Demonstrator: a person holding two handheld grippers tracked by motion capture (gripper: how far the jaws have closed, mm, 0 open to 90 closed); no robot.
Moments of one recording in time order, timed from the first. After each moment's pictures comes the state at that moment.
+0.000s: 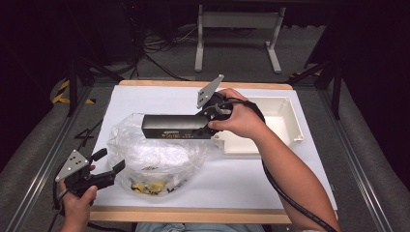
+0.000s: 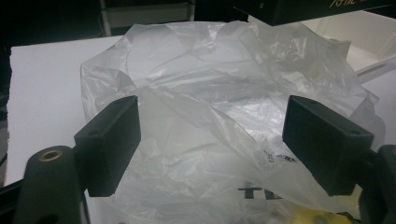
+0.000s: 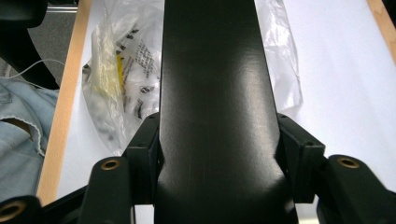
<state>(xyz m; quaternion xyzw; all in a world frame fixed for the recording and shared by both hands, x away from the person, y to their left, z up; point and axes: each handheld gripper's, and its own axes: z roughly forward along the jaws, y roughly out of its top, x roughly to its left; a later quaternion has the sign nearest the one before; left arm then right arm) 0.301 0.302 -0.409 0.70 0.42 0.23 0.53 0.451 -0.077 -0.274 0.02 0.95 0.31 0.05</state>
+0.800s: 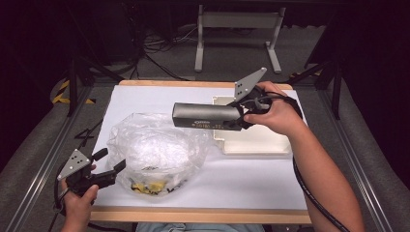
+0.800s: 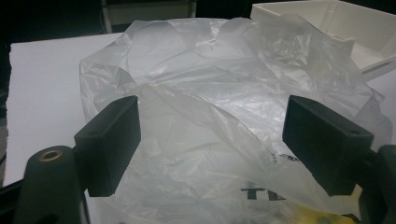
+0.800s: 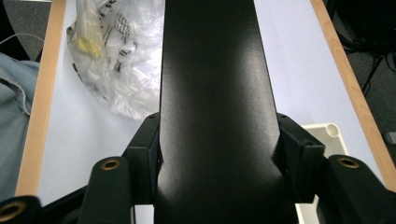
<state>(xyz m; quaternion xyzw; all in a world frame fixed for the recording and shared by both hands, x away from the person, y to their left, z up) 0.303 0.300 -0.410 0.71 0.42 0.23 0.52 0.443 -0.162 -0.244 0.03 0.94 0.32 0.11</state>
